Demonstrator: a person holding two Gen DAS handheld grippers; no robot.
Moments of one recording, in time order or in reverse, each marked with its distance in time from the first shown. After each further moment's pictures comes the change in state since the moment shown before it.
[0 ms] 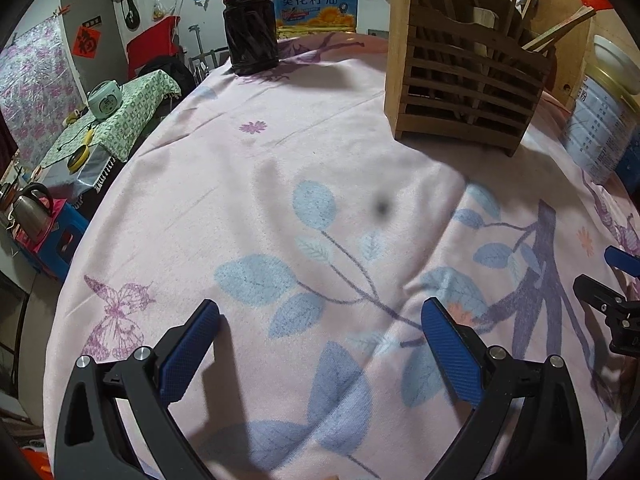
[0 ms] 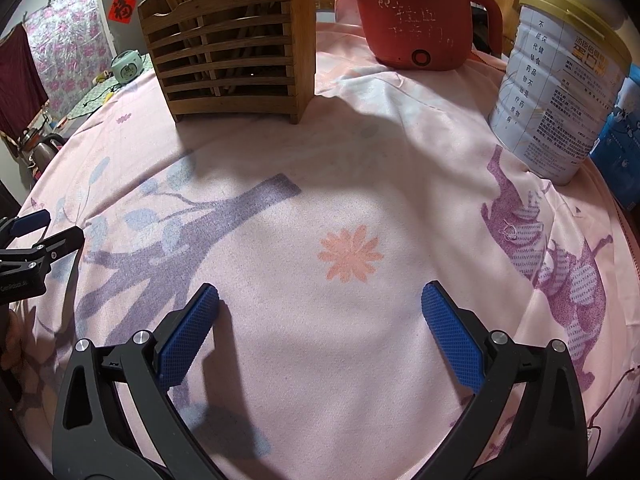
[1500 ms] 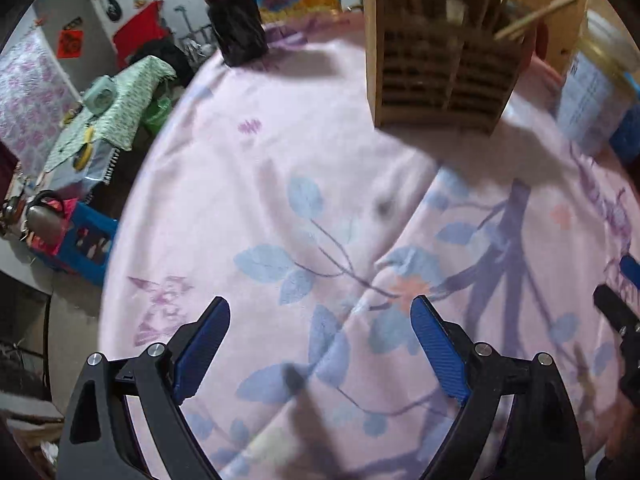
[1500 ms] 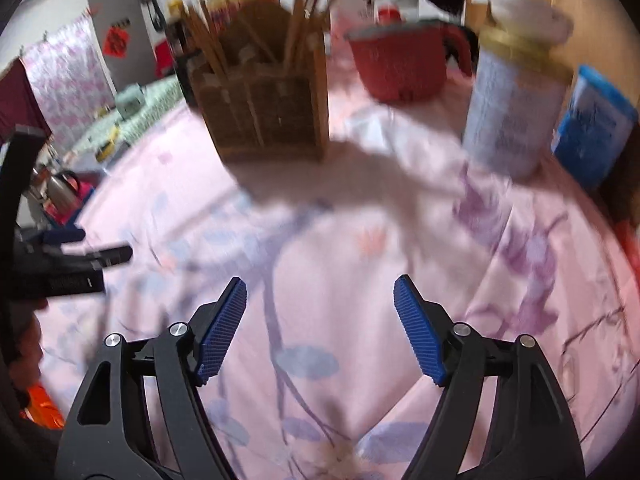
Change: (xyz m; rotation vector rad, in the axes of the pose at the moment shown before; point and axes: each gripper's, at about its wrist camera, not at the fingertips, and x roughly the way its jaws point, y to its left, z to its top) left arm -0.028 -0.016 0.022 0.074 0.167 0.026; right arm -0.071 0.023 -0.022 0.096 -0.022 0.004
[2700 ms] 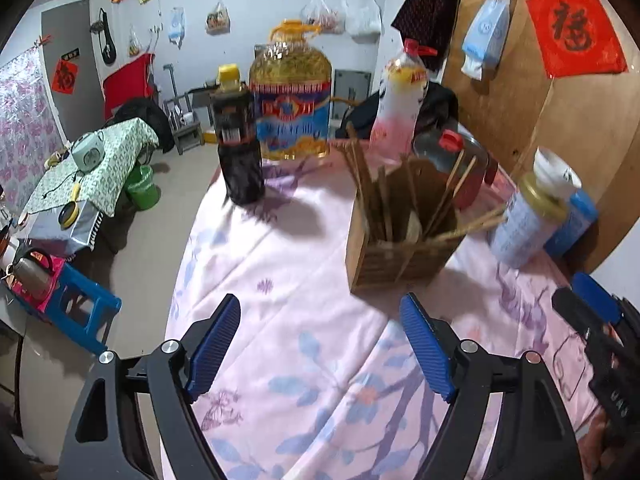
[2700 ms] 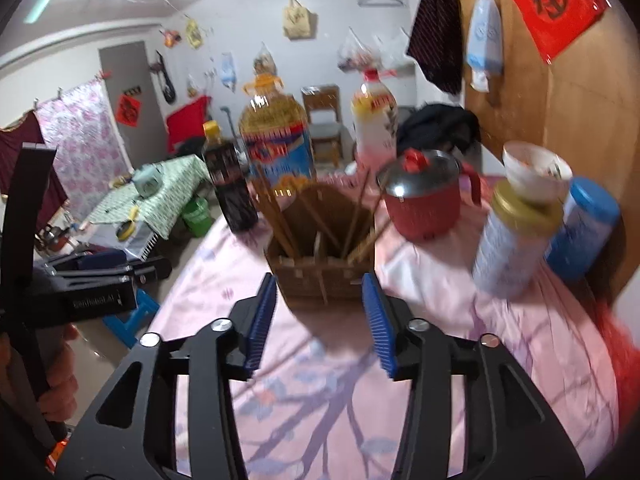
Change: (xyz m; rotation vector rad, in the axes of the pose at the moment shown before) left arm -0.152 0.043 0.093 -0.017 -0.263 -0.139; right arm -0.129 0.069 0.113 0.052 -0.280 0.024
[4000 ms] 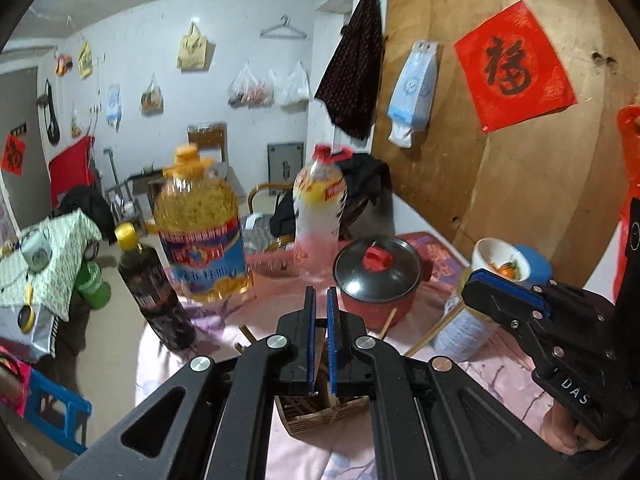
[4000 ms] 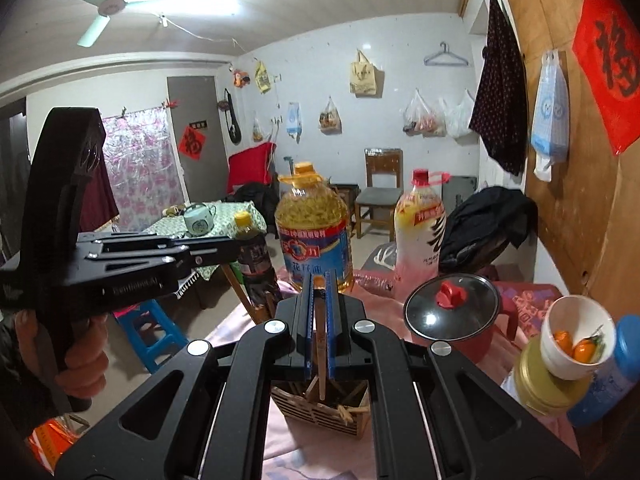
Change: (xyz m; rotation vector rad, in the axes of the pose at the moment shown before) left arm 0.015 -0.078 0.144 0.148 -0.233 -0.193; right arm 0.046 -0.045 0.135 -0.148 -0.195 0.243
